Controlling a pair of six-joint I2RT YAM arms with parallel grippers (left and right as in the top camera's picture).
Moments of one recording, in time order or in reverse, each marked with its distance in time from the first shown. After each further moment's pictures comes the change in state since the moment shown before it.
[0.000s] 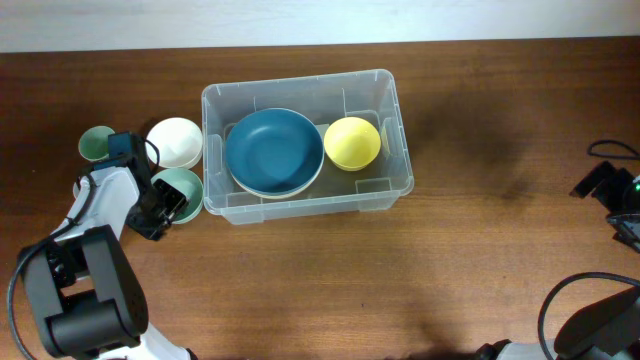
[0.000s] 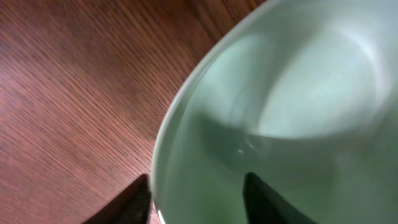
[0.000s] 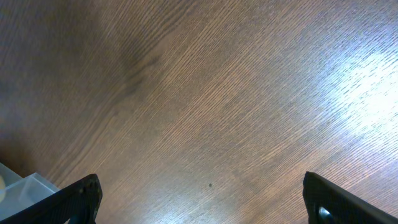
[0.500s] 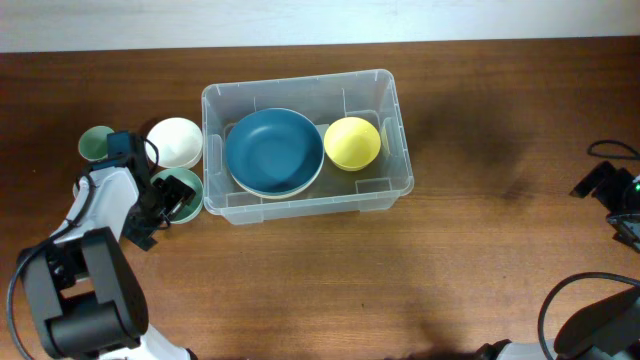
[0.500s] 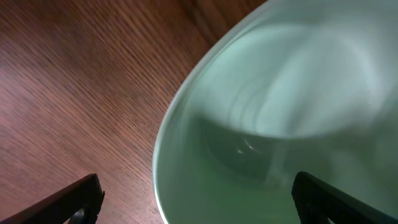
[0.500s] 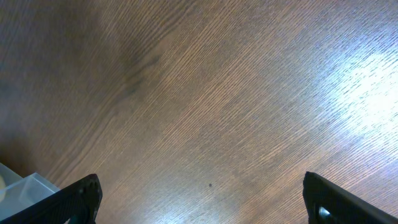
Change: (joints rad) left arm 0.000 -0.007 0.002 0.001 -0.007 0.015; right arm 0.000 0.000 0.000 0.000 0.000 0.000
